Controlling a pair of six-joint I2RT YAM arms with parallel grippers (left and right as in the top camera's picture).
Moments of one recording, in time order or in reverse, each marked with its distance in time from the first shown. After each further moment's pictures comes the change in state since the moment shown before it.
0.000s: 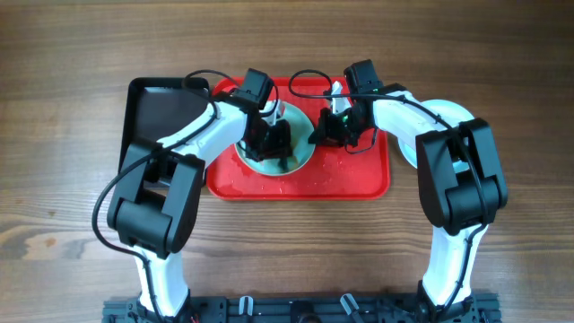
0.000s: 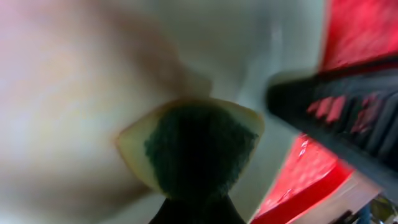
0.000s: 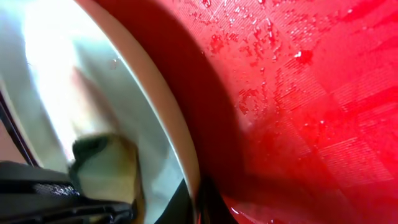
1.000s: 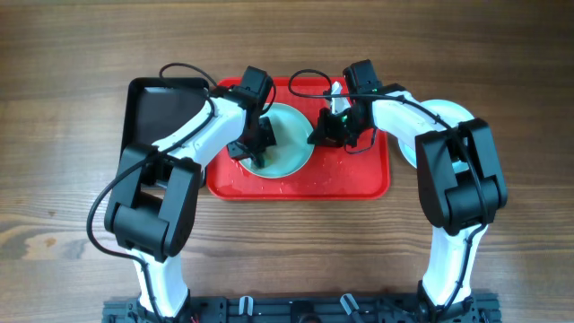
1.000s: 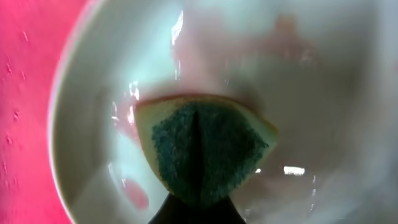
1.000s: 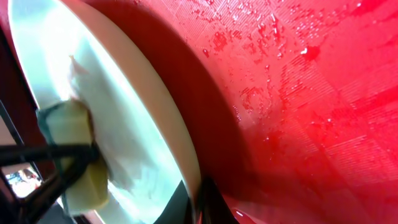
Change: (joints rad) left arm 0.000 -0.021 0.050 -0.204 -0.404 -0.177; right arm 0.001 0.000 0.000 0.002 -0.001 0.013
